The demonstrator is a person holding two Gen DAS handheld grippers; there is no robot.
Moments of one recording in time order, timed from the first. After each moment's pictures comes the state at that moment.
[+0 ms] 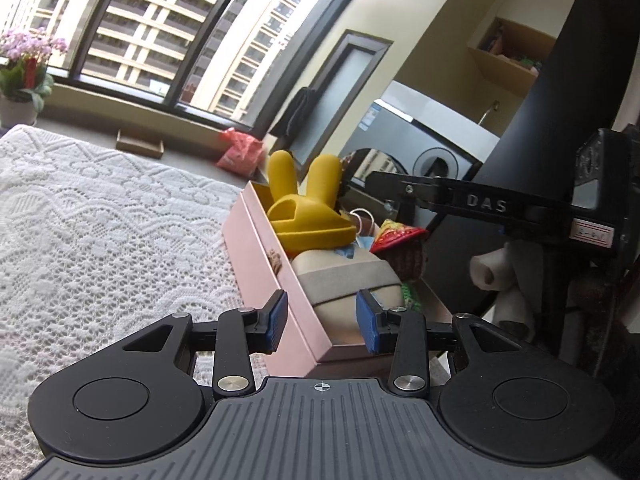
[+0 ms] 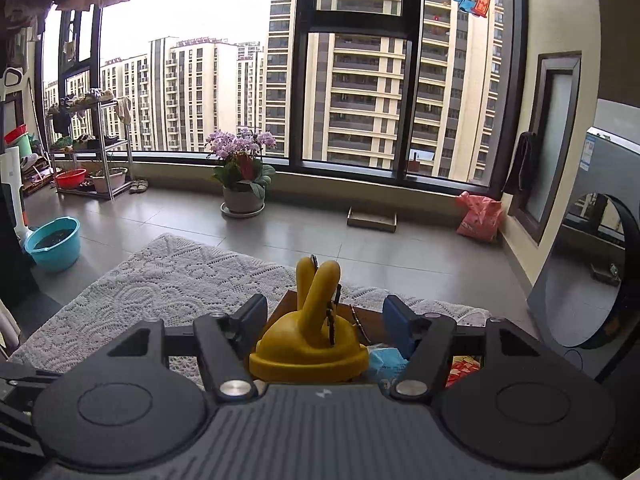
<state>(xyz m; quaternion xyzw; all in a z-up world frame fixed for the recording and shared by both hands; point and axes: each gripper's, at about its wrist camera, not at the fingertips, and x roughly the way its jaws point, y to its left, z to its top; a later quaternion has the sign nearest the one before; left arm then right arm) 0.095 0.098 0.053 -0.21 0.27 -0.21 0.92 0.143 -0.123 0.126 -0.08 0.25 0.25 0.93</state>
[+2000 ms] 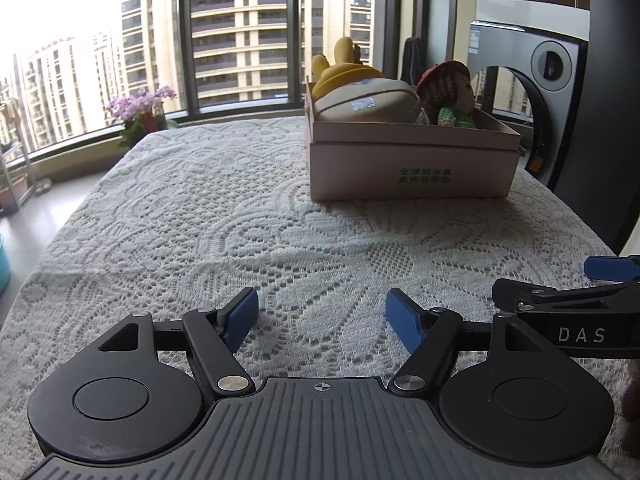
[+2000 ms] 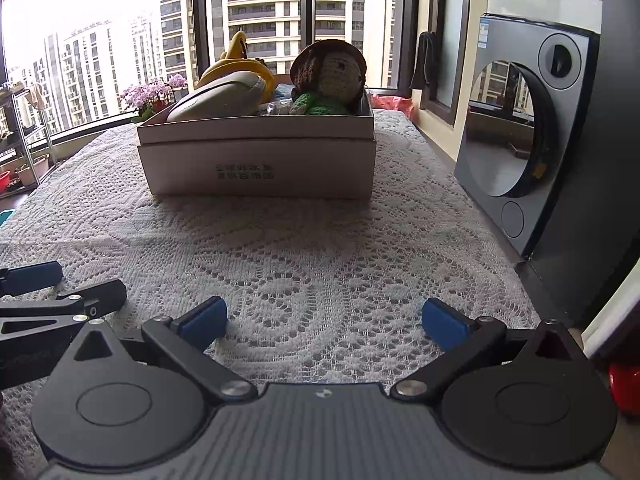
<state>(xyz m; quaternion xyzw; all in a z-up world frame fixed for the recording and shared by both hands) -0.002 0.034 0.013 -0.01 0.32 0.02 0.95 -0.001 -0.168 0.011 -0.02 0.35 0.09 0.93</state>
